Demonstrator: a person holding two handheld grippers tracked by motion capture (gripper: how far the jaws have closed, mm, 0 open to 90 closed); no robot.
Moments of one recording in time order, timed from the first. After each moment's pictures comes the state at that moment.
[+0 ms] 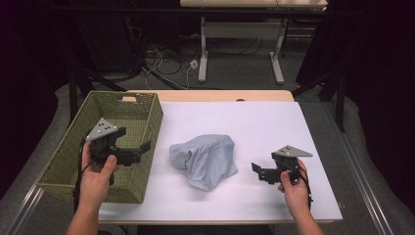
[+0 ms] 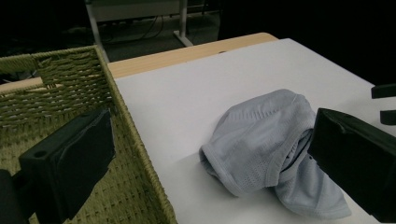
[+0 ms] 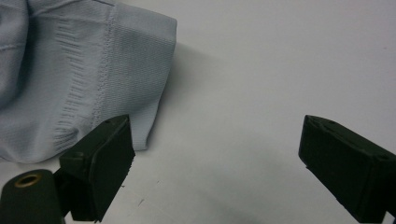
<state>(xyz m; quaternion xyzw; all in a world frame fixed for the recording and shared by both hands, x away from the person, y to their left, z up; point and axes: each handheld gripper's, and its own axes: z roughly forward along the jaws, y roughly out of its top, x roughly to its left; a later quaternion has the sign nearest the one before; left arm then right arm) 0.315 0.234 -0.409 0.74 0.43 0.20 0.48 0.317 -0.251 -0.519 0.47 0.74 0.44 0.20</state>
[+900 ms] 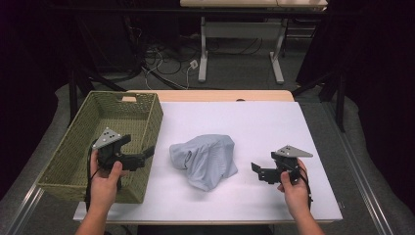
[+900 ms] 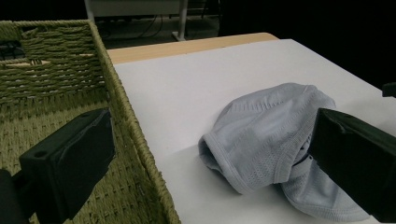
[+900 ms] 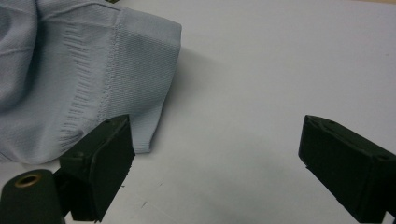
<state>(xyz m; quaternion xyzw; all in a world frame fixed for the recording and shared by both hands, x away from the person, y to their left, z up) 0.320 0.234 -0.448 0.72 0.44 0.20 0.50 0.317 -0.251 -0.518 0.47 0.74 0.45 0.20</state>
